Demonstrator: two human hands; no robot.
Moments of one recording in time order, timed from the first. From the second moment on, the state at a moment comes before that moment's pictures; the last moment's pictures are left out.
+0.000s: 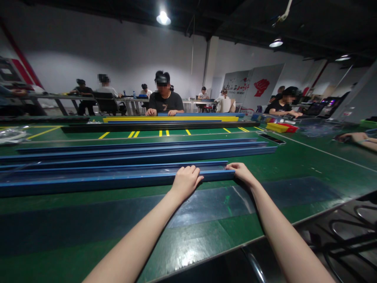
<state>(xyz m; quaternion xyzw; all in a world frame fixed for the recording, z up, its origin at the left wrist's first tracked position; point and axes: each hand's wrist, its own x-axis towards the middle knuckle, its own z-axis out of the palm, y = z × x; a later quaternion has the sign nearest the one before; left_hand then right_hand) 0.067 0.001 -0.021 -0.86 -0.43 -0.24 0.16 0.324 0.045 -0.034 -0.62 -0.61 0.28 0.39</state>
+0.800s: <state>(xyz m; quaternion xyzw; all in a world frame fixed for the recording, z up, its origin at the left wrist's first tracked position) 0.067 0.000 -0.020 -0.85 -0.43 -0.23 0.18 0.323 0.044 -0.031 -0.66 -0.60 0.22 0.39</state>
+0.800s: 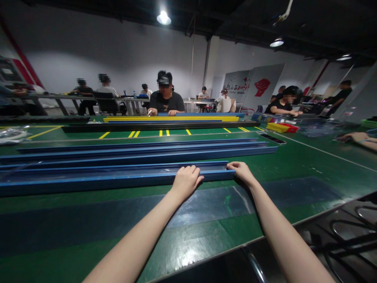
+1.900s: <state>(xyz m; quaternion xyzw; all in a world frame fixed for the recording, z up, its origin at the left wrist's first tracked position) 0.067 -0.004 -0.009 -0.86 -0.46 -0.19 0.14 0.266 0.007 -0.010 -0.54 -0.74 -0.33 0.23</state>
